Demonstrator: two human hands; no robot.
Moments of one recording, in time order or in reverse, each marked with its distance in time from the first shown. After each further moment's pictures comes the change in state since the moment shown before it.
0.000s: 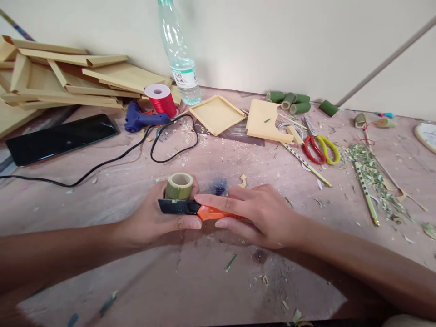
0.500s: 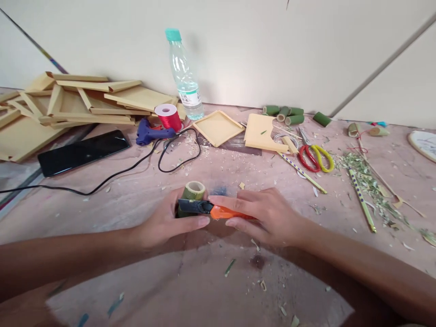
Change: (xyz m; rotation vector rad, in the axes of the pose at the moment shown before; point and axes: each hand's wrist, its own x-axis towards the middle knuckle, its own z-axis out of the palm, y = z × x) left_hand 0.001 -0.005 0.007 0.025 0.061 -0.049; right_hand -0.011 0.011 -0.008 -0.057 0.036 0.008
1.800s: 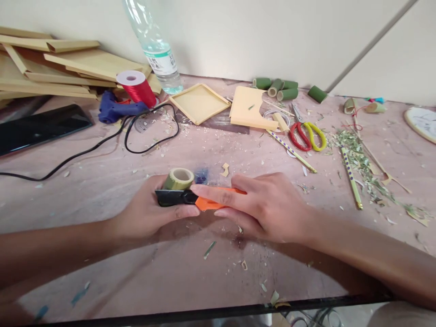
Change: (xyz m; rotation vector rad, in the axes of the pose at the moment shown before) left_hand 0.005 -0.004 0.024 0.211 0.029 -0.012; right_hand -0.020 -0.016 -0.019 -0.233 0.010 0.016
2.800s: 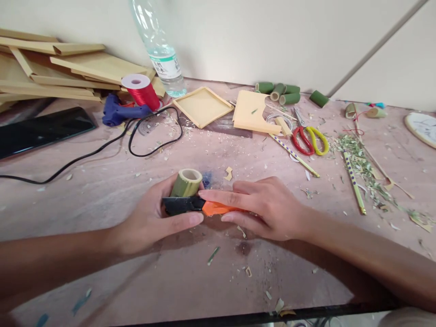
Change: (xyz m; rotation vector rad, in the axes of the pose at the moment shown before) left_hand -0.004 0.000 -0.004 -0.082 -0.025 0.026; right_hand -0.002 0.015 0.014 0.233 -0.055 -0.051
